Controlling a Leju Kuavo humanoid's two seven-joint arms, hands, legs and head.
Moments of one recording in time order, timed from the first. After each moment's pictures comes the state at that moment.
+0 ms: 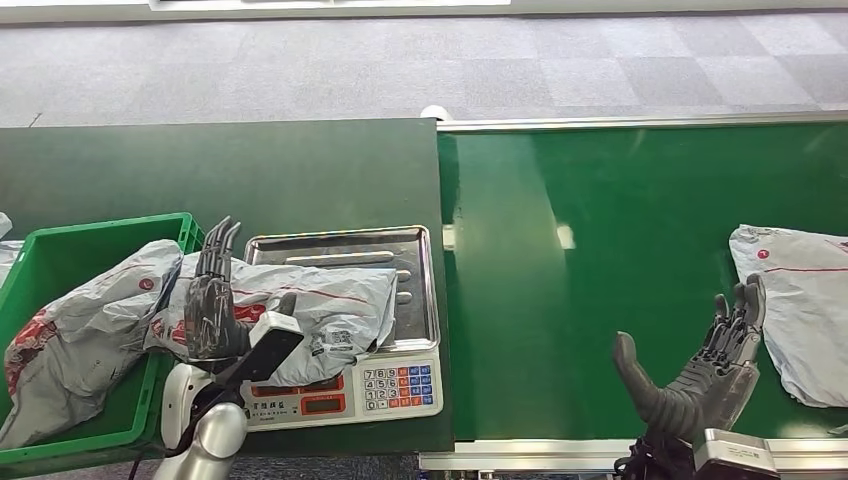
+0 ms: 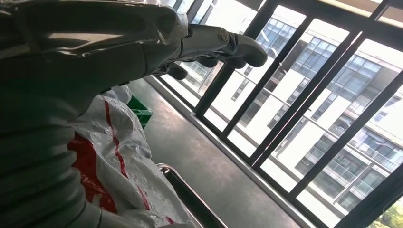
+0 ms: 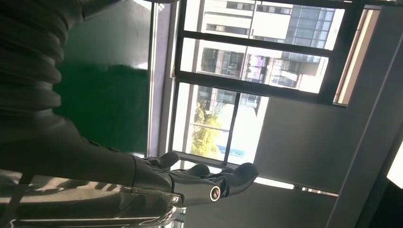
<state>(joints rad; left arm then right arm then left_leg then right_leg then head) -0.12 -0.13 -0.03 -1.45 -0.92 0.42 -0.25 0.15 0.17 -0.02 -1.68 0.27 -0.28 -0.70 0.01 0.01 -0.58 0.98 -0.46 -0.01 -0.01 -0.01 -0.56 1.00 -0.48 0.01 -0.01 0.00</state>
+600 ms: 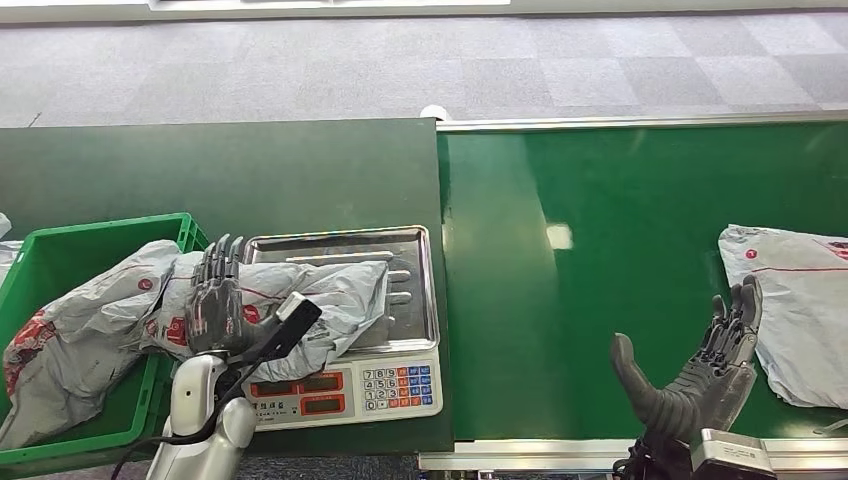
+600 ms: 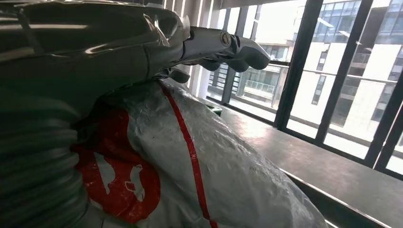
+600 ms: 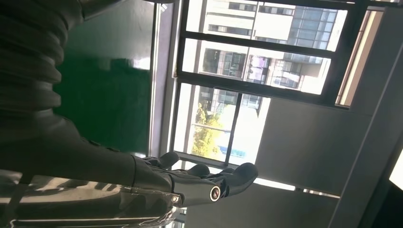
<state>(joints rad) -0.18 -0.16 0.06 -1.30 -1.36 0.37 0.12 0.16 0.18 -0.02 -1.68 0.28 -0.27 -0.70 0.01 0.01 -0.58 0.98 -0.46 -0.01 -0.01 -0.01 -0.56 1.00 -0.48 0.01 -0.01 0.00</state>
